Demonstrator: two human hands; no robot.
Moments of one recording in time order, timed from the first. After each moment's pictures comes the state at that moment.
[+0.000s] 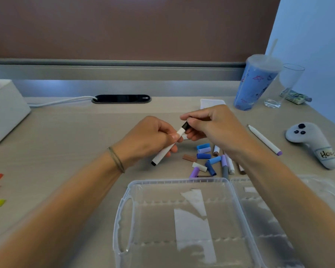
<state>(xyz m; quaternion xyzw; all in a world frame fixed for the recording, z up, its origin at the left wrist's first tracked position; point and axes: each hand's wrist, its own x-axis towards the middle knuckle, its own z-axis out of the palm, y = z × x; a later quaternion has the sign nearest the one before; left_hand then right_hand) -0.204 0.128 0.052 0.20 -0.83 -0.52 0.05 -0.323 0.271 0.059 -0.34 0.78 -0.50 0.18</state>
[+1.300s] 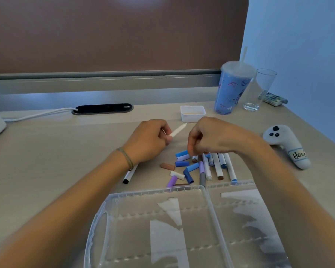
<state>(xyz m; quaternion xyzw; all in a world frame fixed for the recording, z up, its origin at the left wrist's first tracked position) -0.273 0.137 0.030 0.15 -0.94 -0.29 0.11 -0.365 0.306 0.082 -0.41 0.87 -0.15 0.22</state>
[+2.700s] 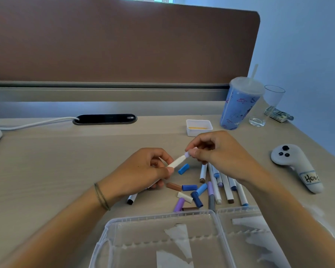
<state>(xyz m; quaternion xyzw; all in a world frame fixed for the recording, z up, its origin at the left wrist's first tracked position) -0.224 0.131 0.040 0.16 -0.82 -0.54 -0.01 -0.363 0.301 0.062 -0.37 0.82 -0.41 0.16</state>
